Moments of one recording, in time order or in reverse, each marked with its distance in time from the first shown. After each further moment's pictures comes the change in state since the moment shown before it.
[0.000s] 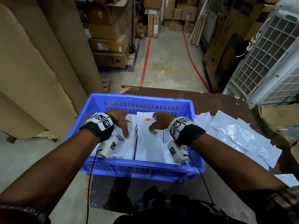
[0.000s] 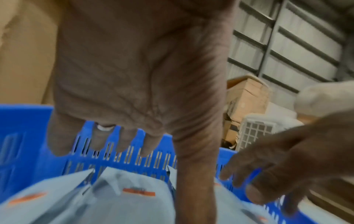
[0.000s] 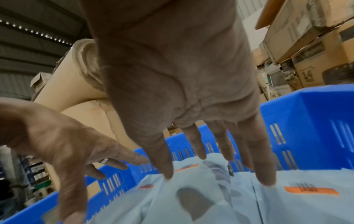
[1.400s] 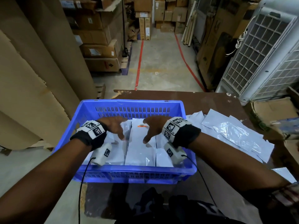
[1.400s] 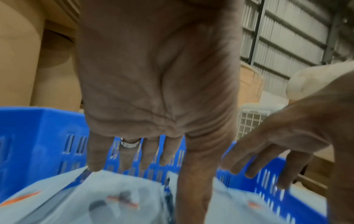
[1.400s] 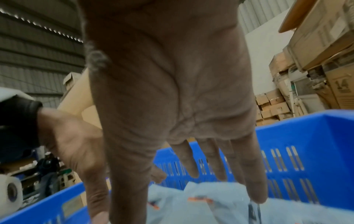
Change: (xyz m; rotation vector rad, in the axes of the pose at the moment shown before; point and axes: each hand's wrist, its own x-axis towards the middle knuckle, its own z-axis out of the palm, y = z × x) left_hand 0.018 0.006 0.009 -0.067 -0.023 0.126; right_hand -0.021 0.009 -0.013 -0.090 -0.087 -0.092
